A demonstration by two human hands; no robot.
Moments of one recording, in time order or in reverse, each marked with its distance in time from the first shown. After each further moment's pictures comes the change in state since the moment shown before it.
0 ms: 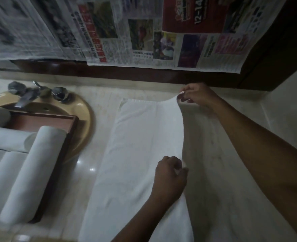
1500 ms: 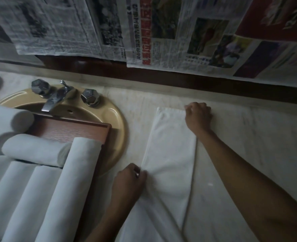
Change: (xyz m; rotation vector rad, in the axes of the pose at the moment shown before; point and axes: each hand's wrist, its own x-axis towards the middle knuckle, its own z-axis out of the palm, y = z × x) left_hand 0.054 -0.174 -0.180 0.218 0.129 -0.352; right_hand 0.052 -0.017 0.195 -0.590 0.396 0.071
